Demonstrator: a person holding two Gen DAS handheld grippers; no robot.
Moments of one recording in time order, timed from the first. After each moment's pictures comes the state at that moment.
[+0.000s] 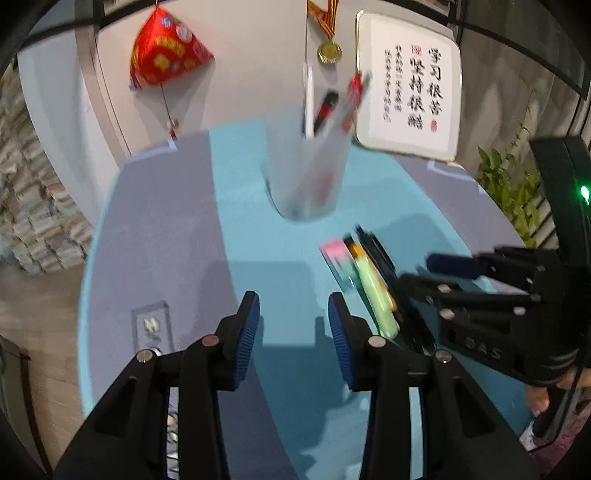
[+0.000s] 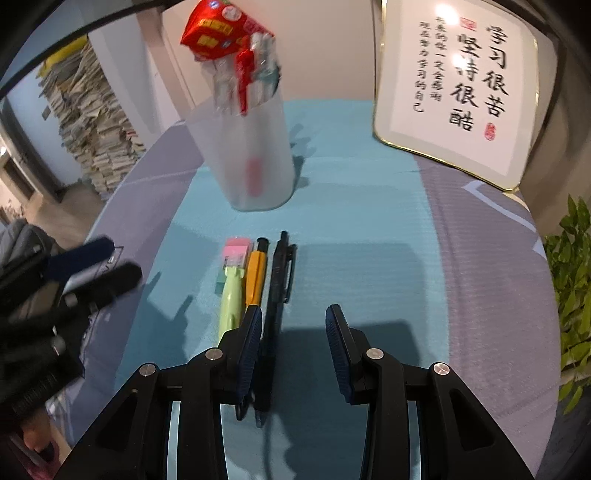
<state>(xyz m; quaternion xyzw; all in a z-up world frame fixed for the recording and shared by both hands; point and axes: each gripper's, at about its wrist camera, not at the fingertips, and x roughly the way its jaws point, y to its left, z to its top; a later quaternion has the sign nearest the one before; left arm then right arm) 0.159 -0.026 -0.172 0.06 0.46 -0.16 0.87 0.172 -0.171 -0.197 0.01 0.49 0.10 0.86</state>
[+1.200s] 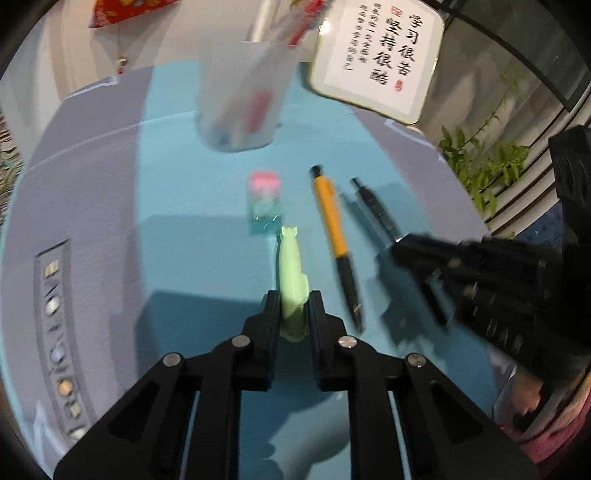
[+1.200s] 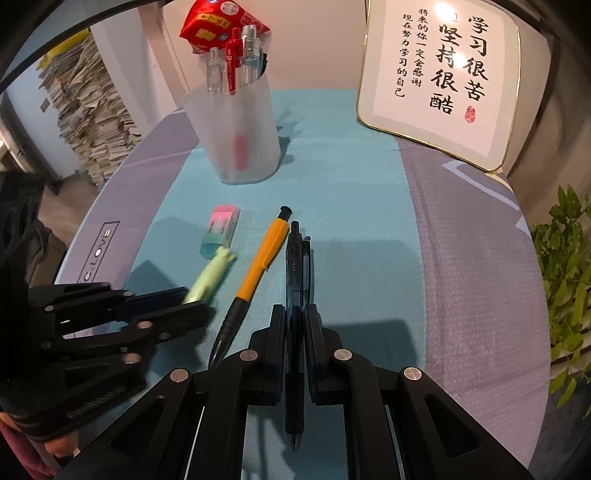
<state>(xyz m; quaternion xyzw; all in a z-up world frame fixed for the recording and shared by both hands) 0.145 -0.043 -0.205 -0.01 0.53 -0.23 0.82 0.145 -0.191 -0.199 0.01 0.50 0.10 0.86</state>
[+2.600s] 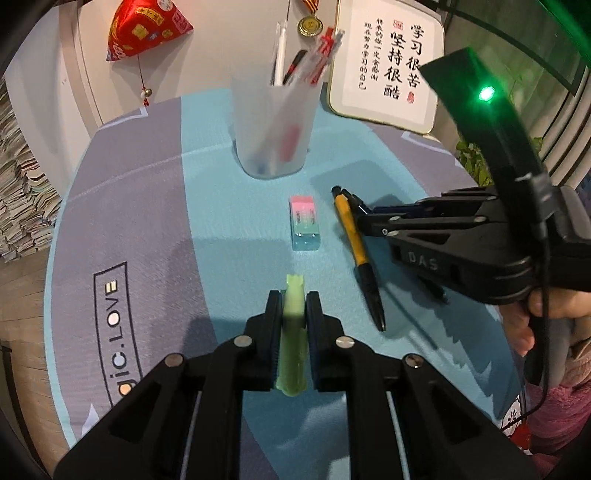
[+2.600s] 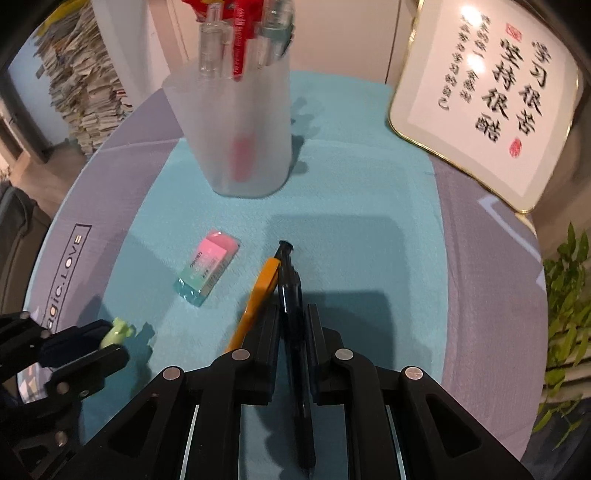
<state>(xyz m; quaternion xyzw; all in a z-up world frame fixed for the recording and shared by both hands) 0.144 -0.032 -0.185 0.04 0.49 -0.20 0.85 0.201 -0.160 -0.208 -0.06 0.54 0.10 0.84</state>
